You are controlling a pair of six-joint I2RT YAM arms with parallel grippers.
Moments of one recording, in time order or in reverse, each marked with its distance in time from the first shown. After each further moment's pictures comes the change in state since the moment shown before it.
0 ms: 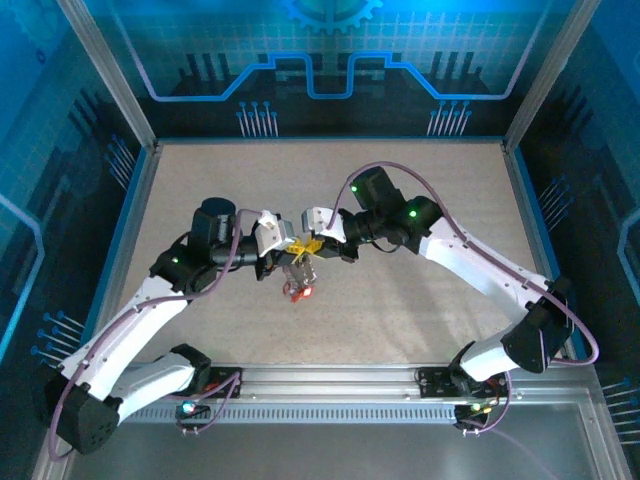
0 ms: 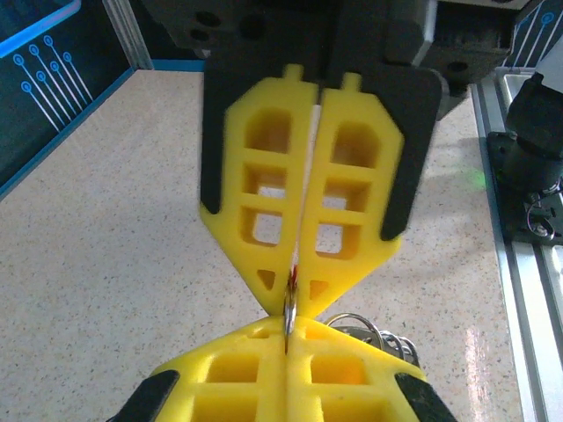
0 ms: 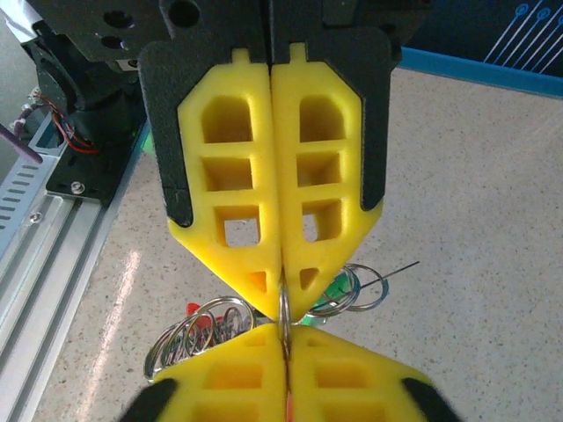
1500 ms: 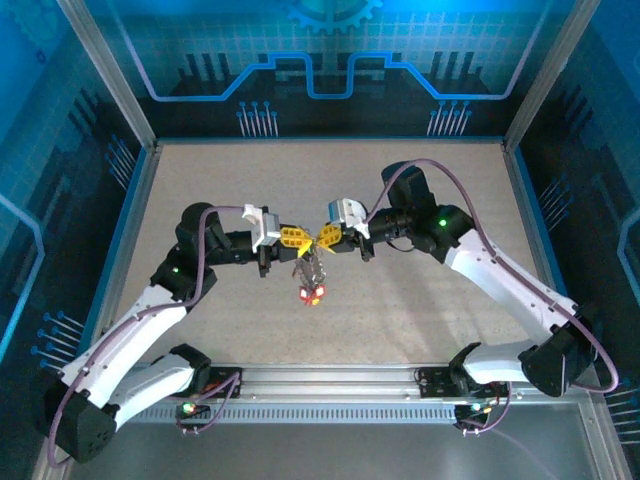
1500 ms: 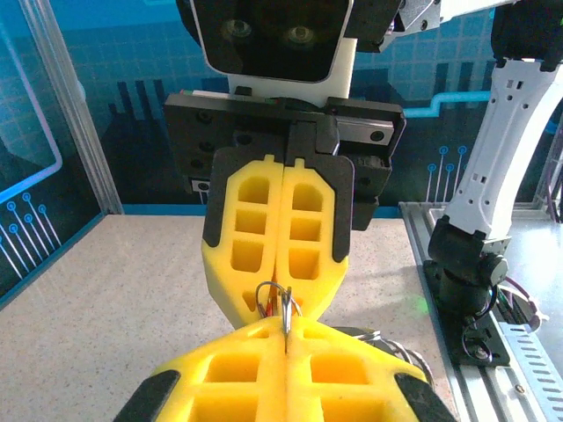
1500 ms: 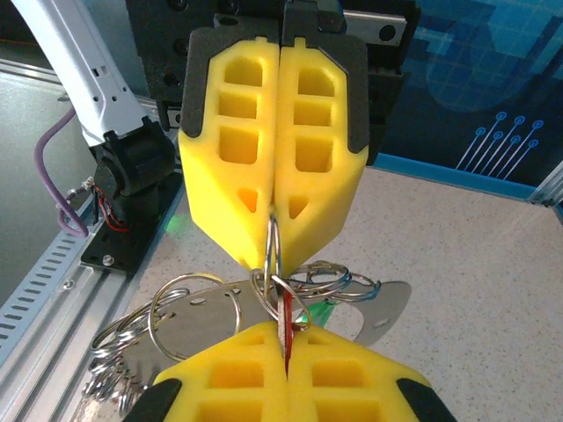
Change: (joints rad) left arm 0.002 -0.048 -0.102 0.485 0.213 -0.302; right arm -0.105 -0.150 -0.130 0.174 -0.240 0.059
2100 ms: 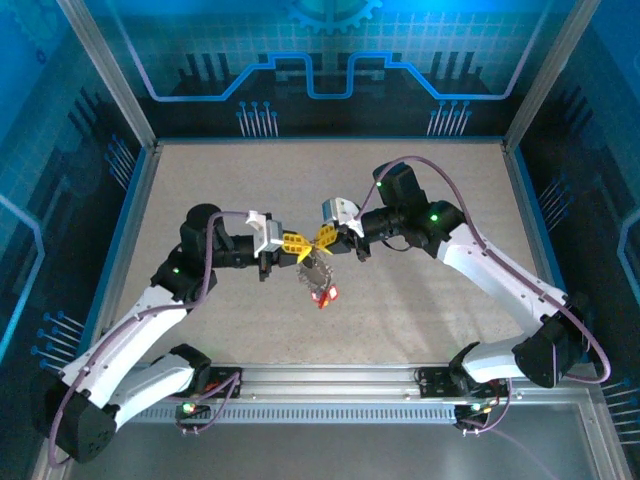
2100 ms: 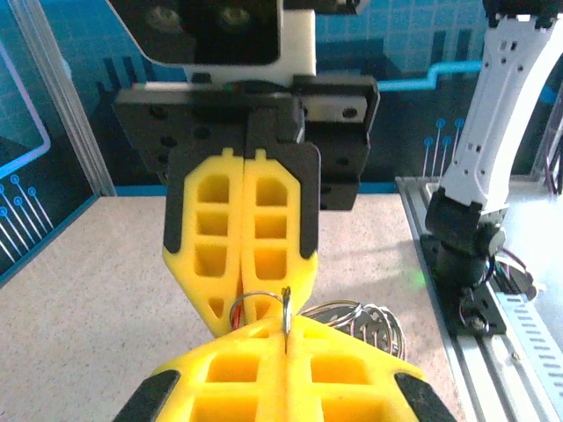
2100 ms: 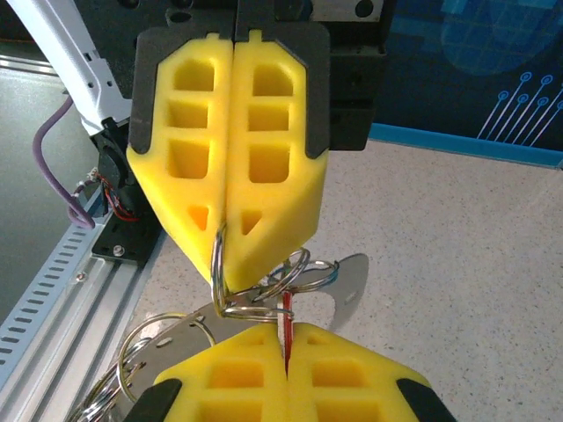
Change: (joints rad) left arm 0.003 -0.007 0.001 -0.126 -0.002 0.121; right arm 0.006 0.050 0.030 -0.052 0.014 0.014
